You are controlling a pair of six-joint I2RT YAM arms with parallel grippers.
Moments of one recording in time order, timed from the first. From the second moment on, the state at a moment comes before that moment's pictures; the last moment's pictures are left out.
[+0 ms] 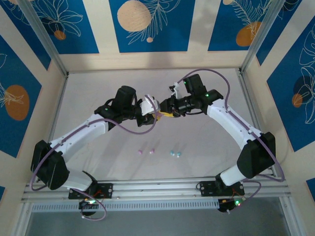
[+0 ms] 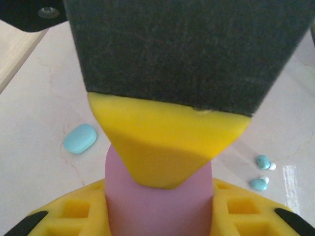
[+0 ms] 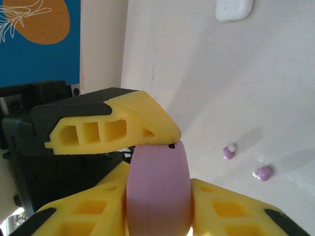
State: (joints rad) left arm -0.64 1.41 1.15 -0.35 0.48 0.53; right arm 0.47 1.50 1.33 -0.72 -0.80 0.62
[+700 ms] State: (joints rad) left arm -0.49 1.33 0.76 0.44 0.64 0.06; right arm 0.24 1.42 1.12 -0.22 -1.12 0.98
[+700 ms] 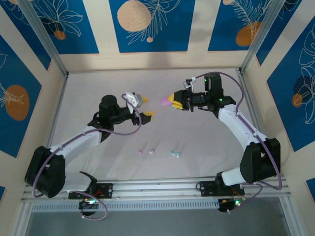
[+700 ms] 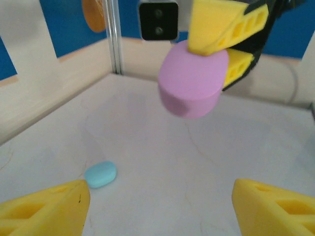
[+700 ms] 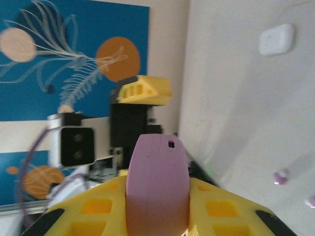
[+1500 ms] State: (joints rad) left arm -0.52 1.49 0.85 0.94 0.76 -0.26; right arm 0.31 1.45 1.08 0.31 -1.25 1.44
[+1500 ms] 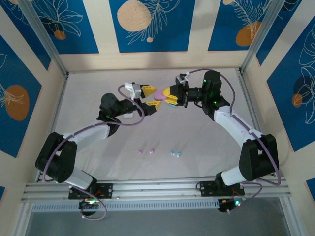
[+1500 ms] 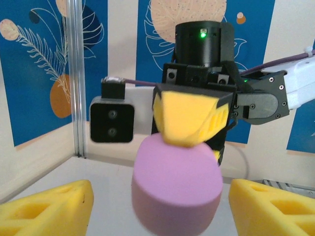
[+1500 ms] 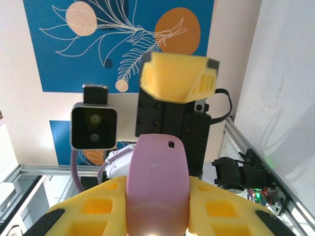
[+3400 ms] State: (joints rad) left arm -0.57 1.34 0.93 0.42 0.92 -0.04; right arm 0.40 1.19 1.07 -0.32 -0.95 -0.41
